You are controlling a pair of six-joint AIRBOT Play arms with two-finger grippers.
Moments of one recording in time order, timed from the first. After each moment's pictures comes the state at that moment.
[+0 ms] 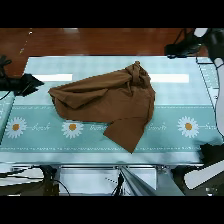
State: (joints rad) left arm 0.48 -1.45 1.18 0.86 -1.16 -1.16; right arm 0.02 -1.78 1.98 -1.59 1.25 1.54
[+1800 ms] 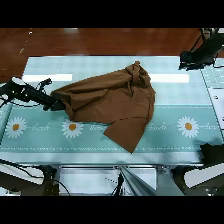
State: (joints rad) left arm 0.26 -1.74 1.15 0.92 -1.36 -1.14; right arm -0.10 -1.74 1.97 -1.48 1.58 1.53
